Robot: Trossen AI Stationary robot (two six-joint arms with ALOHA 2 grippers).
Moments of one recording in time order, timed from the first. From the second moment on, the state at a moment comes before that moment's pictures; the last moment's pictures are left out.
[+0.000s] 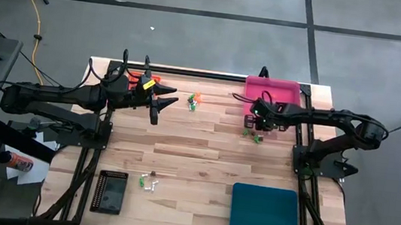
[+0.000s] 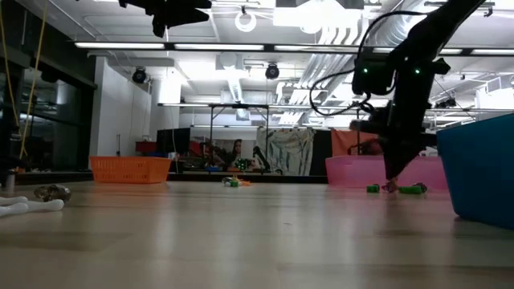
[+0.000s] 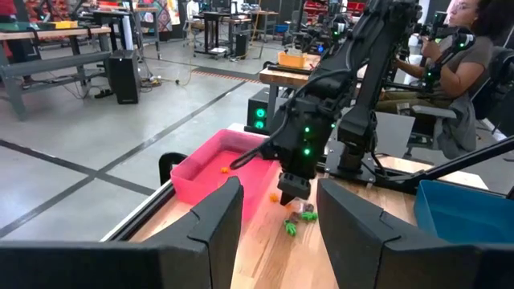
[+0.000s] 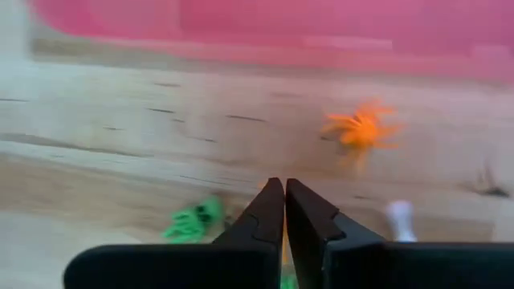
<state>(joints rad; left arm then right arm) 0.13 0.92 0.75 0.07 -0.20 -0.08 -0.44 1.37 0.66 -0.56 0.10 1.03</state>
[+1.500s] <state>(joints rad) 0.07 1.01 0.75 0.29 -0.01 -0.14 -0.01 1.01 0.82 0.20 0.04 0.20</state>
